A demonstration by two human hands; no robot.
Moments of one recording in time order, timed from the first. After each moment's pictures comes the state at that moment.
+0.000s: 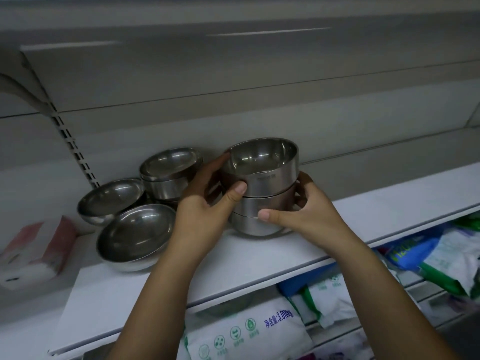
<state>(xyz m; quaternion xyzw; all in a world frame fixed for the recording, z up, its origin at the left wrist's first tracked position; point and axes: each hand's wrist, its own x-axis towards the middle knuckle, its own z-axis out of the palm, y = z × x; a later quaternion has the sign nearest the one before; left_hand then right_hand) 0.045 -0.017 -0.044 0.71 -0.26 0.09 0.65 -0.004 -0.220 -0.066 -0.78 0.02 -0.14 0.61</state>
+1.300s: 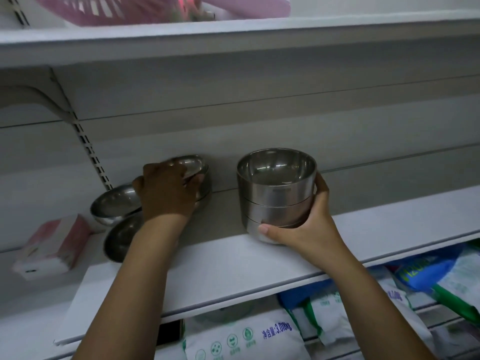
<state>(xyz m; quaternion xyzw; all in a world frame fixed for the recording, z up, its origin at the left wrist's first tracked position) 0.090 0.008 -0.012 0.96 -0.01 0.22 0.19 -0.006 -0.226 -0.076 -0.79 0.02 -0.18 0.59</state>
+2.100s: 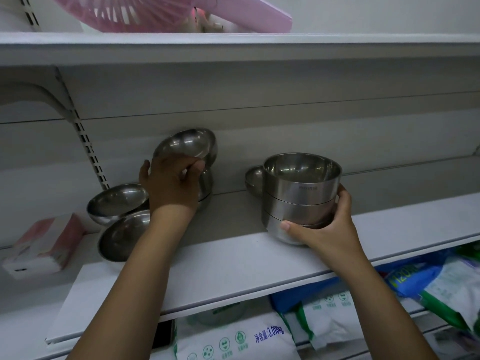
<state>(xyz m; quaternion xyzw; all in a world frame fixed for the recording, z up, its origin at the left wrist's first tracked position) 0.088 0.001 -0.015 0.85 -0.11 0.35 0.39 -0.022 -0.253 -0.076 -0.77 0.08 -0.23 0.59</state>
